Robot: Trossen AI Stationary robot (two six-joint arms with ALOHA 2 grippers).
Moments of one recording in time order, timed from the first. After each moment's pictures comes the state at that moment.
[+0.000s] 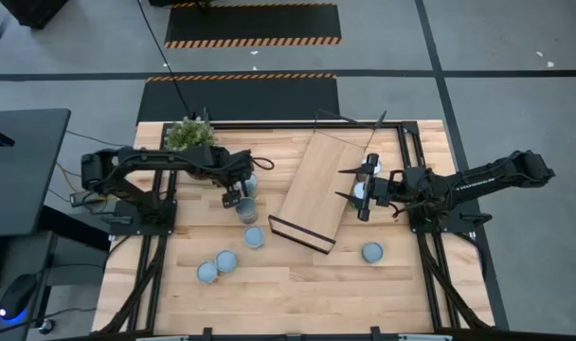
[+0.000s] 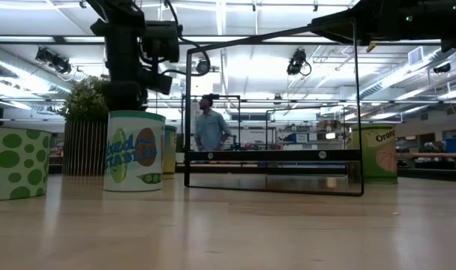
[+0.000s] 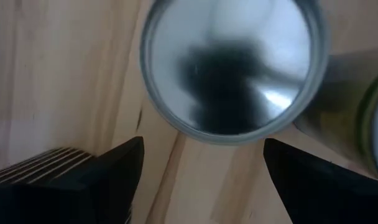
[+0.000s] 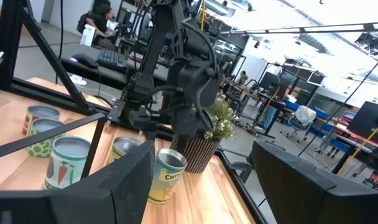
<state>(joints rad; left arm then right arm) 0.28 1.48 0.96 -0.83 -0.16 0.03 0.08 0.85 0.31 0.64 0.24 -0.44</state>
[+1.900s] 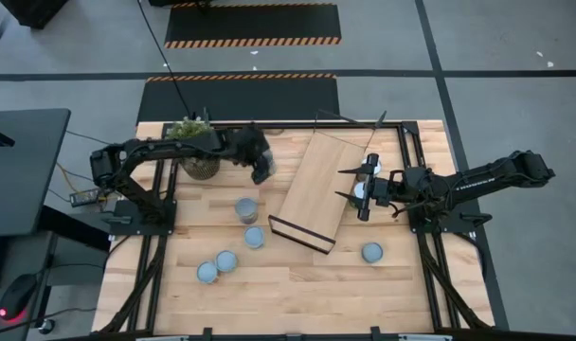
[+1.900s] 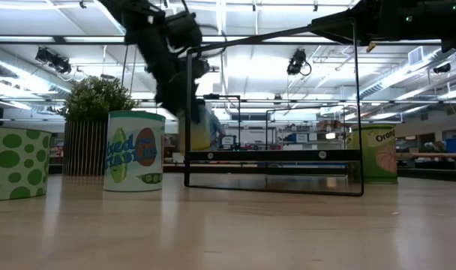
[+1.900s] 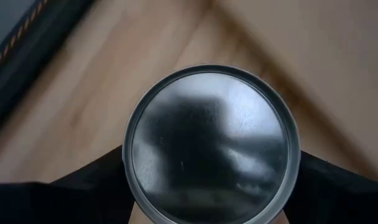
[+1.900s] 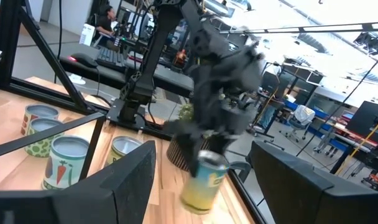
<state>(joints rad) 0.39 1.57 1.12 -0.50 -0.07 -0.08 0.08 0.85 0.31 0.63 0.24 -0.45</state>
